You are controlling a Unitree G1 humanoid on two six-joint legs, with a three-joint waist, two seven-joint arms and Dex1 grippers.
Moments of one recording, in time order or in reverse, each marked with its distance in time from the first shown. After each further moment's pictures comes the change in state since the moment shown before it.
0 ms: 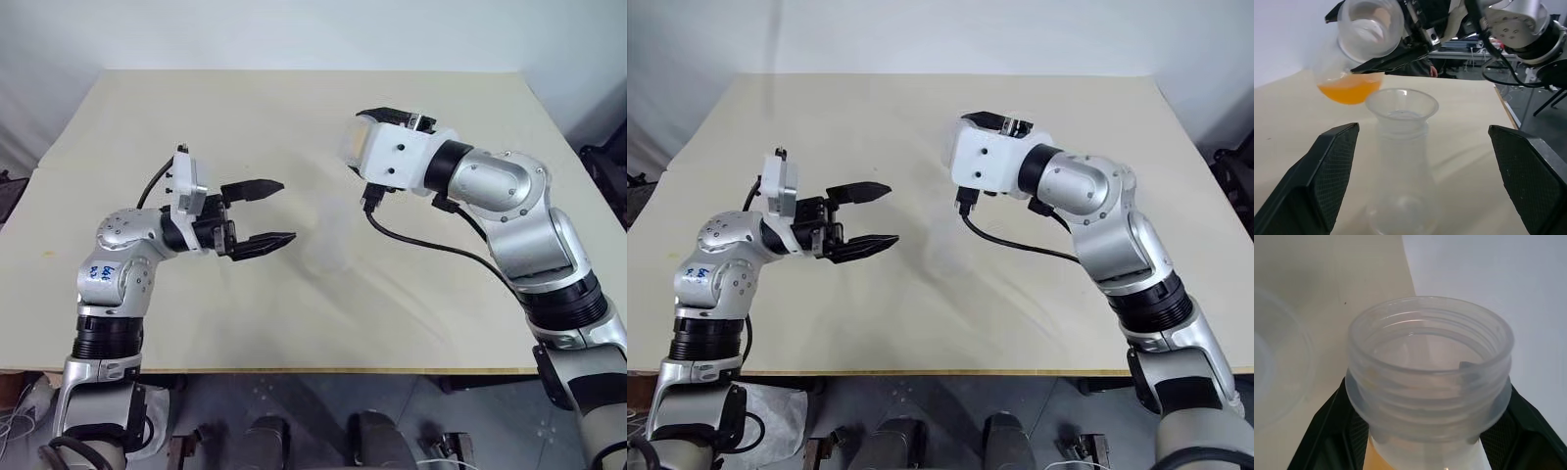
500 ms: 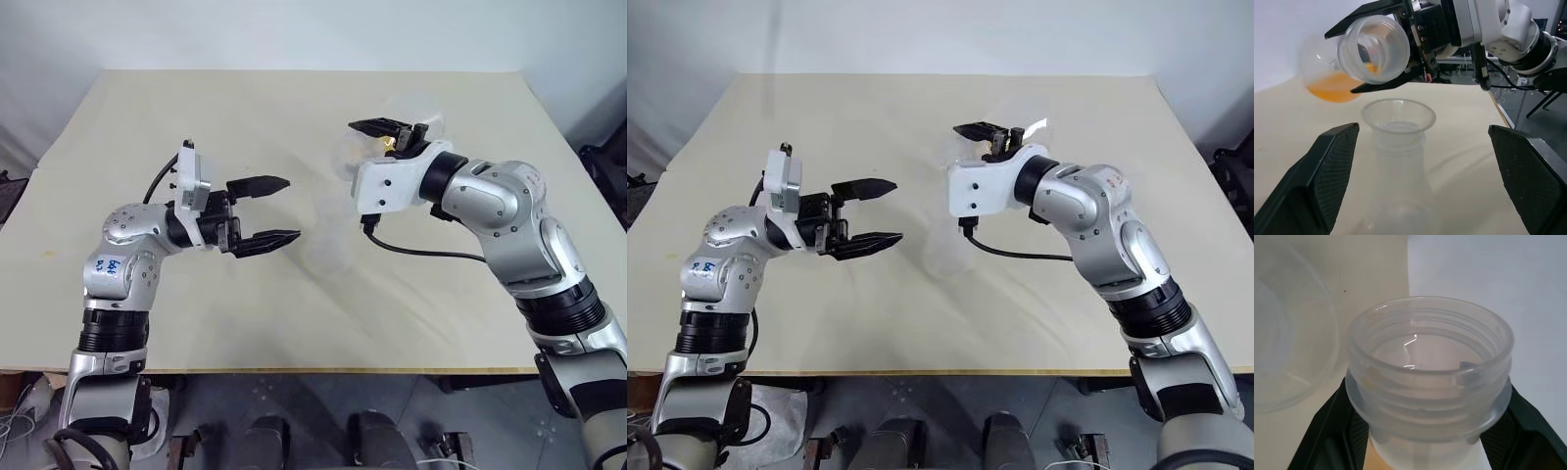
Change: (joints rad) left arm -0.035 -0.019 -0.007 0.031 0.000 -0.010 -0.023; right arm 0.042 -0.003 0.001 0.013 -0.180 -0.218 -0.026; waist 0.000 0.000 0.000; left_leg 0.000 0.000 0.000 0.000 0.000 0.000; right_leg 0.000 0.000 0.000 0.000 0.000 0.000
